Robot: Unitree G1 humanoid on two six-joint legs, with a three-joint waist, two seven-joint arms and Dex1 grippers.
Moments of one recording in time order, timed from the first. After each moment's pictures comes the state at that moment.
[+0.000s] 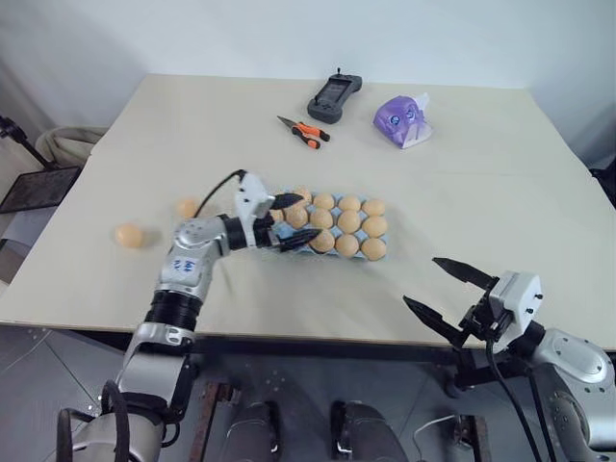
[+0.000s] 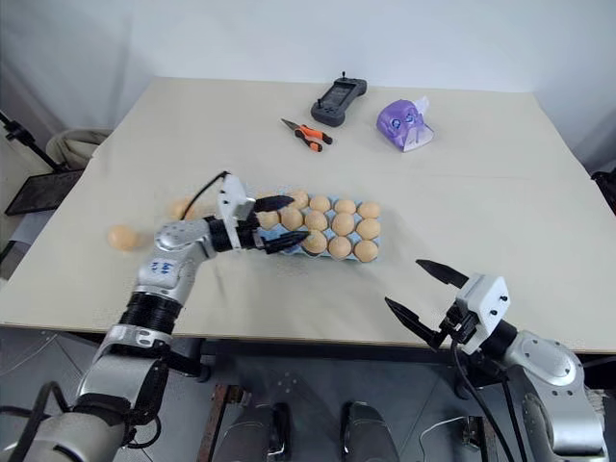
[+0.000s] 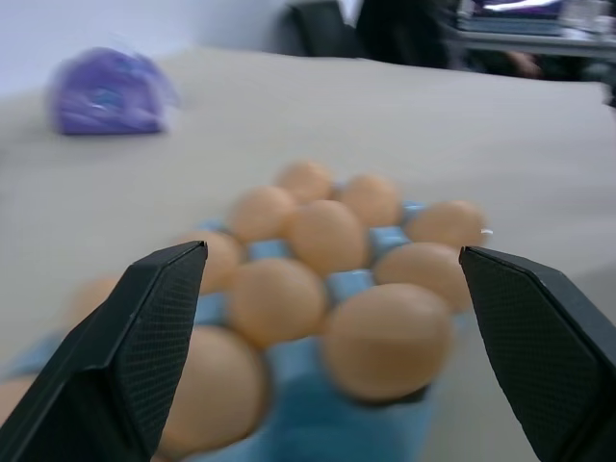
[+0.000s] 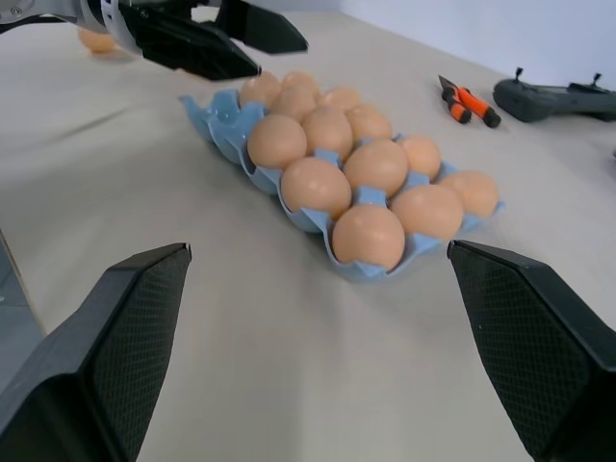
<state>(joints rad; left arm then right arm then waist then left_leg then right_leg) -0.70 0.38 0.06 0.43 -0.27 0.03 -0.91 0.10 -0.59 -0.21 -0.33 0.47 0.04 0.87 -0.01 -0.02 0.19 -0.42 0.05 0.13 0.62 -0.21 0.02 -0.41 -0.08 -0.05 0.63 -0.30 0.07</state>
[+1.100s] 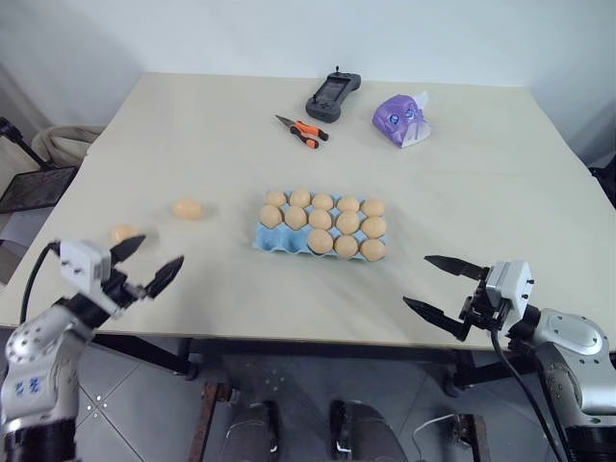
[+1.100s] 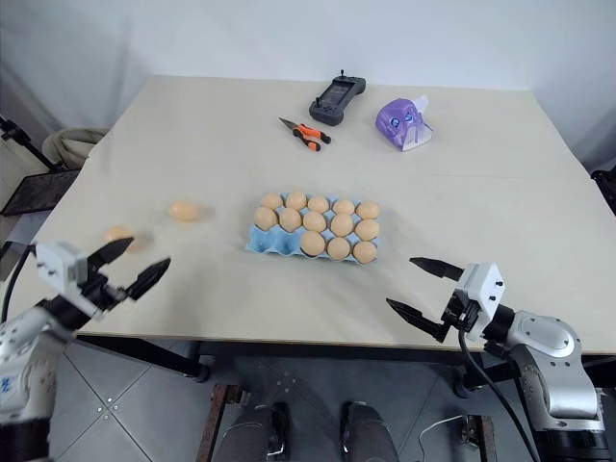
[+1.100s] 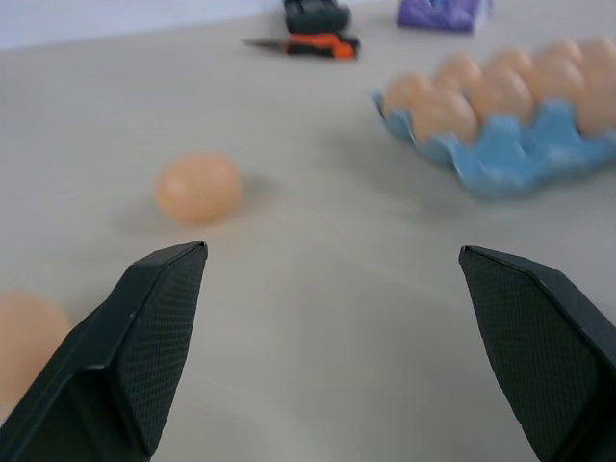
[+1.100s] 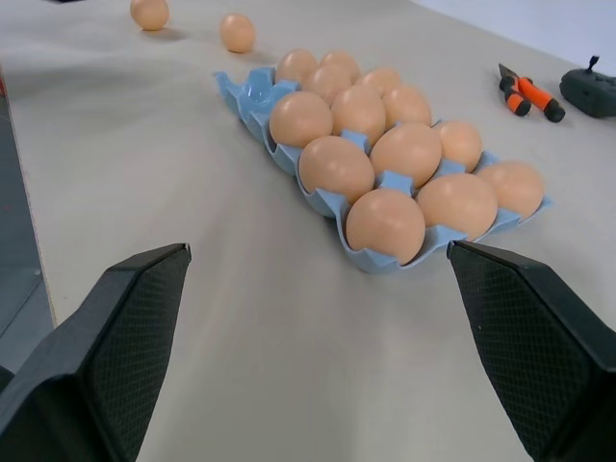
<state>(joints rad) -0.14 0.57 0.44 -0.02 -0.44 0.20 -0.65 -0.02 -0.63 -0.21 -0.12 0.47 0.00 1.04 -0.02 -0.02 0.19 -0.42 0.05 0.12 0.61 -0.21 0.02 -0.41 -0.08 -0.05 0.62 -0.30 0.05</state>
